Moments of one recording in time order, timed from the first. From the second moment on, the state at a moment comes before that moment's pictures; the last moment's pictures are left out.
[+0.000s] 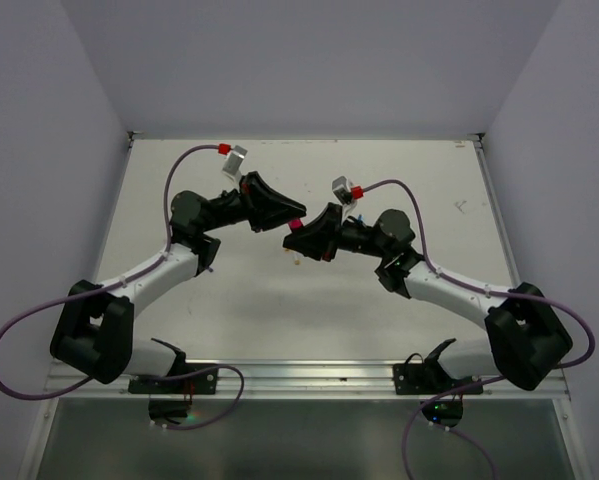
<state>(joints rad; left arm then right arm) -0.41 1.37 0.79 1.06 0.91 -0.96 0.67 1.34 0.68 0.82 -0.74 0.56</state>
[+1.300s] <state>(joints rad) -0.38 1.15 0.66 1.07 0.73 -0.98 0.66 1.31 0.85 0.63 -0.87 0.66</state>
